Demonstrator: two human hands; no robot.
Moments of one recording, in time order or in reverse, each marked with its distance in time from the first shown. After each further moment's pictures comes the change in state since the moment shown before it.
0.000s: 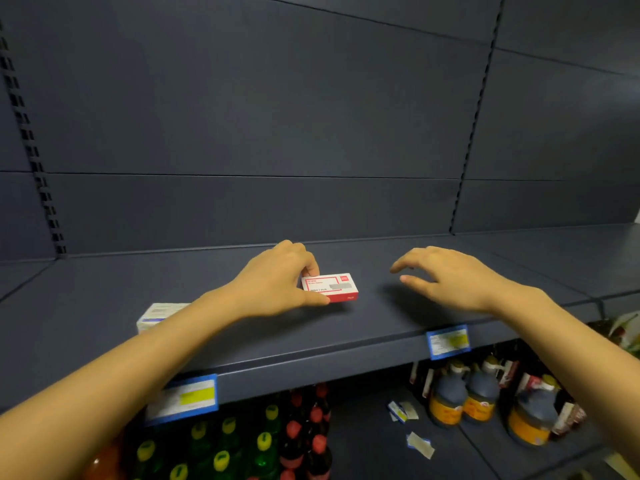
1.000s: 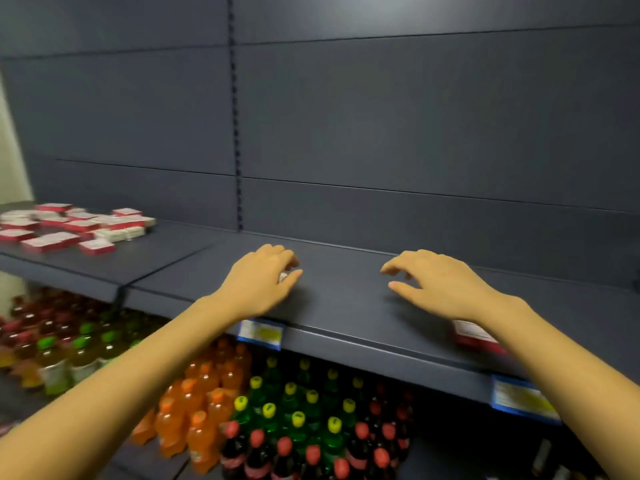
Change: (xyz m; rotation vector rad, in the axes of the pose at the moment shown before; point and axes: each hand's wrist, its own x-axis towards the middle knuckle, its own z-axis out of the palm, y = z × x) left_hand -0.105 0.010 -0.025 0.380 0.243 -0.599; right_hand 0.055 -0.058 0.006 0.168 0.175 -0.565
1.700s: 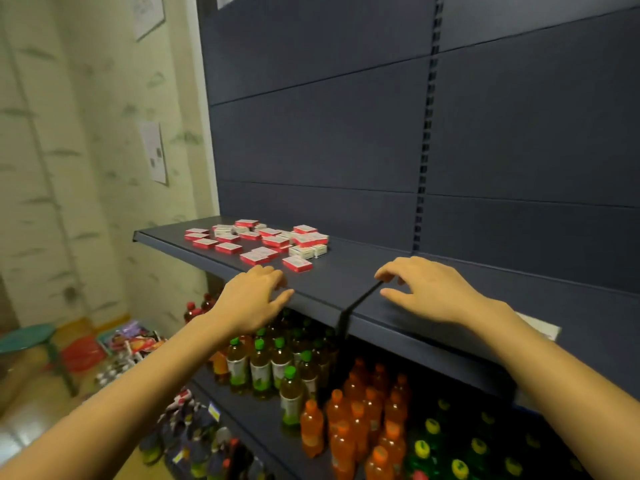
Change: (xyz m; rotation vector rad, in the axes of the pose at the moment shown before) left_hand -0.126 -0.295 -0.089 0.216 -0.083 -0.353; right_hand 0.206 -0.269 0.062 0.206 0.048 -0.307
